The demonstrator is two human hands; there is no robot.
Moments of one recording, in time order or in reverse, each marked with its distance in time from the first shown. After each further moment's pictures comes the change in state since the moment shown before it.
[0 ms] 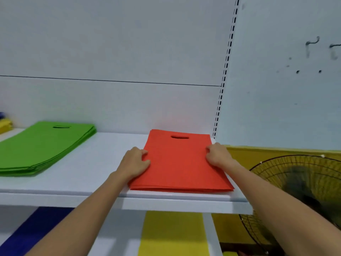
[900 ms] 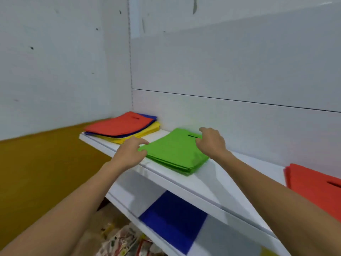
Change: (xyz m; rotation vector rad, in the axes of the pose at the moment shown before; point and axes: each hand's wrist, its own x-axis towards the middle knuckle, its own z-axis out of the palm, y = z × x) left_hand -0.135 -0.246 -0.233 0.103 0.408 -0.378; right_hand -0.067 -0.424 0.009 0.254 0.079 -0.630
